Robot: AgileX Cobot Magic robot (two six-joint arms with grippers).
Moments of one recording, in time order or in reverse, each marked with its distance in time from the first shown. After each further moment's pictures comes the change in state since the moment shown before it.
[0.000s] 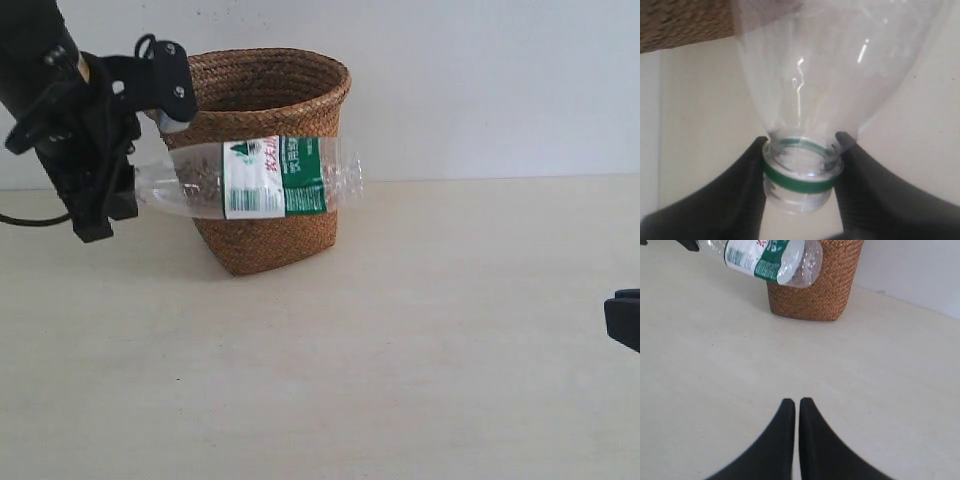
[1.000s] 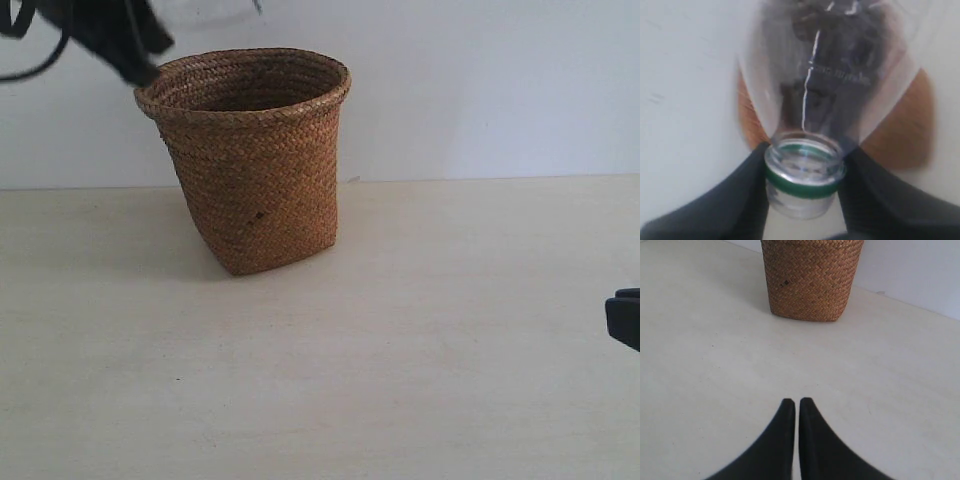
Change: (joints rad) left arm 0.000 -0.117 -0.098 -0.025 -0.361 -0.199; right arm 0.000 -0.004 0.000 0.000 0.000 0.000
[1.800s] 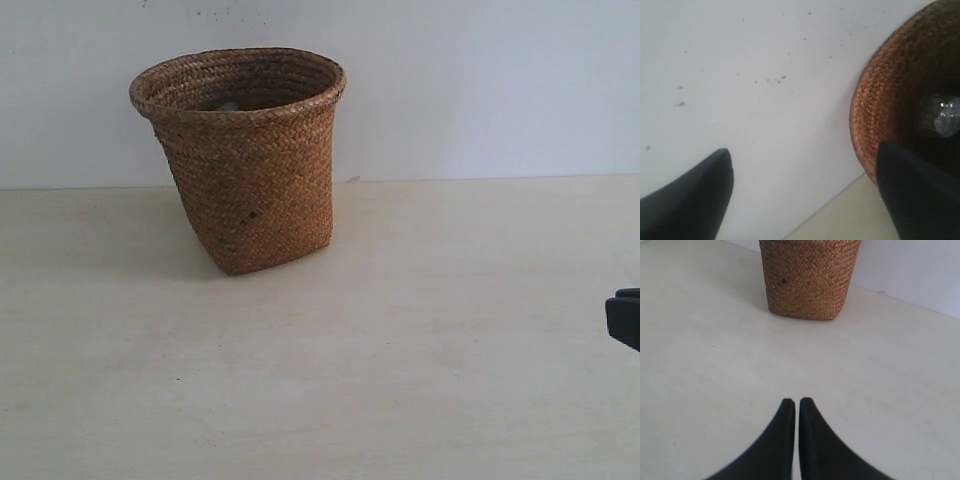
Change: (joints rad) left arm 0.011 0.212 -0.311 0.503 0.071 -0.472; right arm 0.000 0.000 0.000 0.000 0.000 0.006
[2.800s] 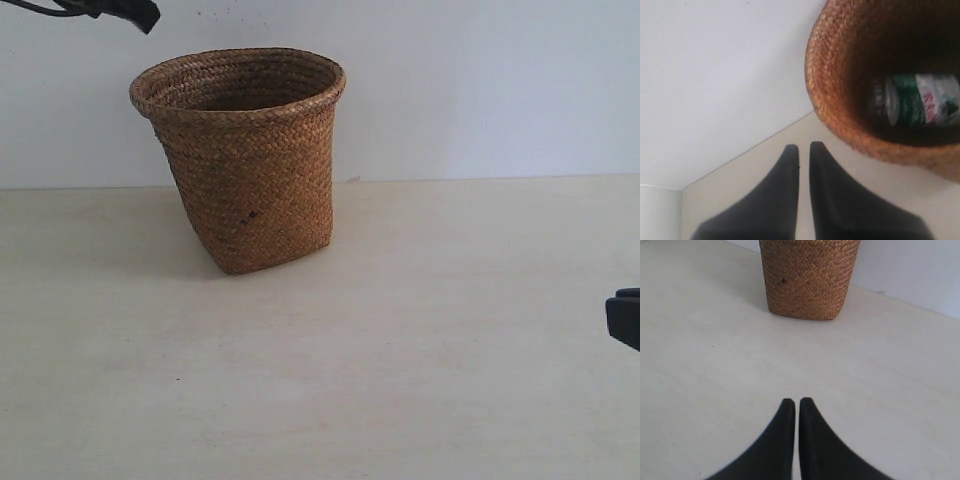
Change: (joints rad) left arm 0.000 0.000 0.000 -0.151 0.216 -0.158; right arm 0.000 0.000 0.000 -0.002 0.000 0.000
